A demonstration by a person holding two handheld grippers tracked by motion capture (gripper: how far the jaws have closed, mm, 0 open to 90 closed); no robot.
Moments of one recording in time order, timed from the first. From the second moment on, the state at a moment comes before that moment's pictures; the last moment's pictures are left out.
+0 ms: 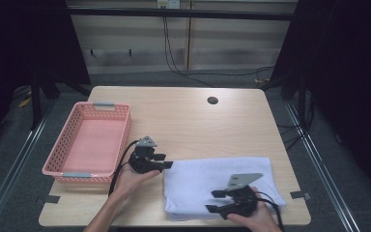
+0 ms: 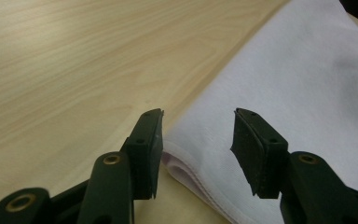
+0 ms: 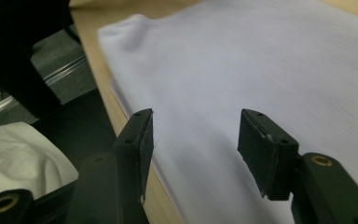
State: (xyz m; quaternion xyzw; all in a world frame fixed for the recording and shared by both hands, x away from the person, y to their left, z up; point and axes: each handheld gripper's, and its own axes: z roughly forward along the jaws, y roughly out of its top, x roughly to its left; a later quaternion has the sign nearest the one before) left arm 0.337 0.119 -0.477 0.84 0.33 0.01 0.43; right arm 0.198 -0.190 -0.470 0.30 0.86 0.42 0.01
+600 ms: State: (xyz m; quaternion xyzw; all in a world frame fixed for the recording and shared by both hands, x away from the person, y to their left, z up) left arm 0.345 0.120 -0.489 0.83 0.35 0.01 0.43; right arm 0.198 -0.084 -0.498 0.18 0.90 0.40 0.02
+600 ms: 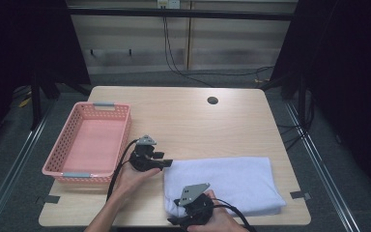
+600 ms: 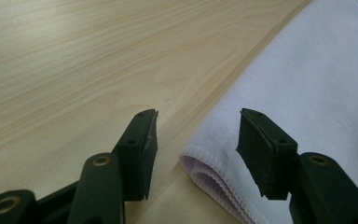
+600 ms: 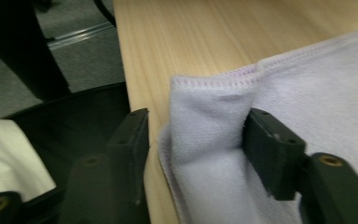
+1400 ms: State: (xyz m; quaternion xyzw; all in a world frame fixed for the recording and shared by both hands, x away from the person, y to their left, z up) left arm 0.344 0.111 -0.501 0.85 0.34 -0.02 0.40; right arm 0.206 -0.091 -0.492 0.23 0.89 0.40 0.03
